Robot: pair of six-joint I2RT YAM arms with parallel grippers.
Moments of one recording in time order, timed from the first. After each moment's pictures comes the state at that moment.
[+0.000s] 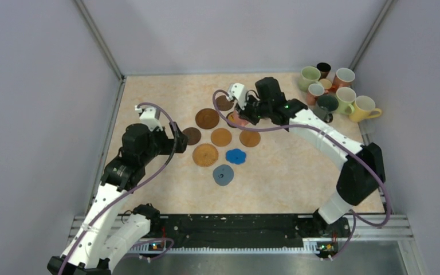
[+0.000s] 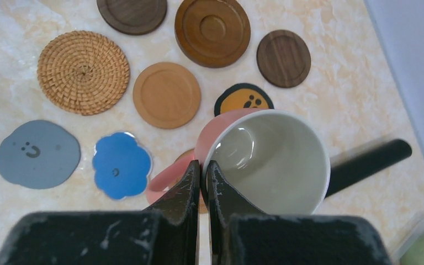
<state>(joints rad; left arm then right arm) -0.33 0.75 0.85 -0.53 0.07 -0.37 0.61 1.55 1.35 -0.43 -0.28 -0.51</state>
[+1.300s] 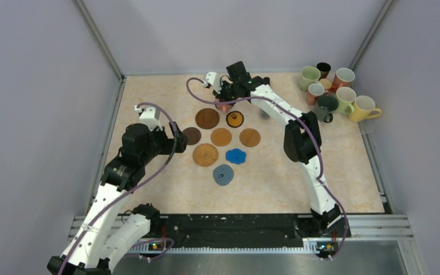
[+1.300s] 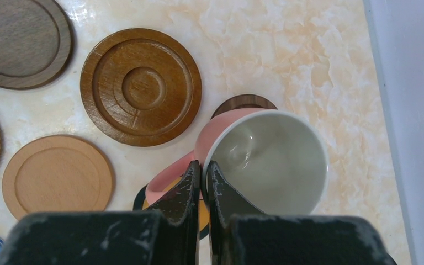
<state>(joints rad) -0.33 0.74 0.85 -0.52 0.05 -0.37 0.58 2.33 2.18 -0.61 -0.34 -0.70</state>
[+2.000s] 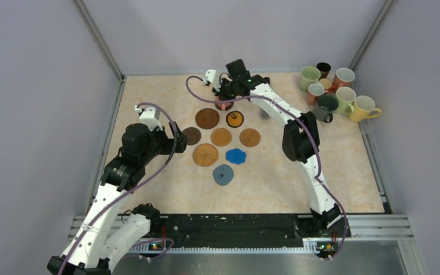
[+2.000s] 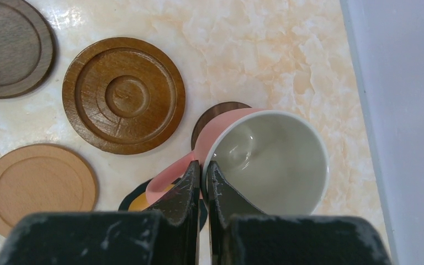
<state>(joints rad) -0.33 0.74 0.85 -0.53 0.05 -0.37 0.57 2.37 2.25 -0.61 -0.33 -0.72</state>
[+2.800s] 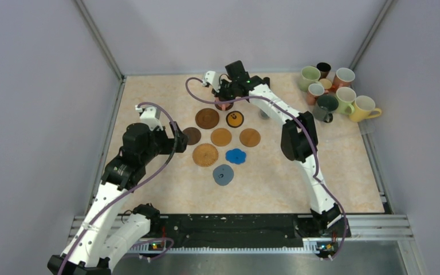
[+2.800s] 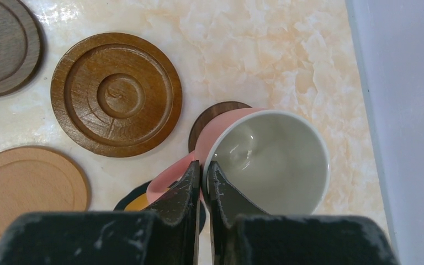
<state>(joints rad) -0.33 0.75 0.85 -0.52 0.05 -0.37 0.57 2.40 2.26 -0.61 -0.32 -0.72</state>
